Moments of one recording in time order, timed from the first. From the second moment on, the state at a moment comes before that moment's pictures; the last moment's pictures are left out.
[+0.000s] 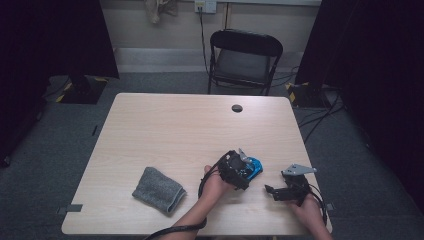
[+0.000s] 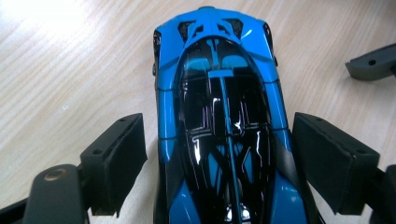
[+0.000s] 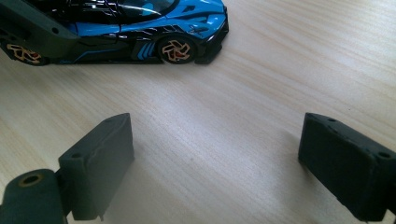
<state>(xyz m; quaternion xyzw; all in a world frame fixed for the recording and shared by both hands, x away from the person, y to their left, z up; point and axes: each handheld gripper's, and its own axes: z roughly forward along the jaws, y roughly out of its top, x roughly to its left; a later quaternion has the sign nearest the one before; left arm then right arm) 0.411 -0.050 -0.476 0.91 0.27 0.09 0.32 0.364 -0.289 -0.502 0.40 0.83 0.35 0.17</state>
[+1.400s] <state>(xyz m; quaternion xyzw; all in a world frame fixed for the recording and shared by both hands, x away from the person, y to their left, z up) 0.413 -0.064 -0.482 0.90 0.32 0.08 0.30 0.364 -0.289 -0.502 0.40 0.83 0.35 0.17</state>
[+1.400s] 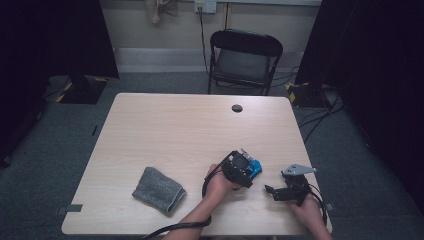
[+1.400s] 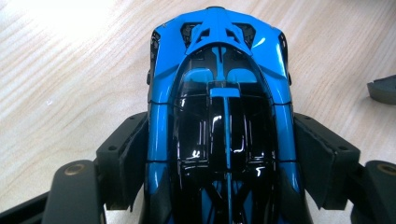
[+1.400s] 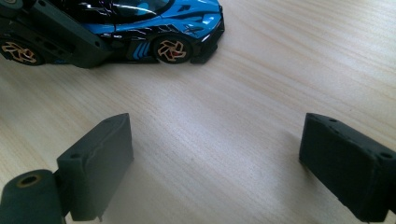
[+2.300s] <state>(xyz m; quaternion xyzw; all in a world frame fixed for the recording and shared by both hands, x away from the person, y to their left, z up) 0.424 -0.036 -0.457 0.89 0.33 0.10 0.29 0.365 -0.289 -0.502 0.40 0.83 0.35 0.17</state>
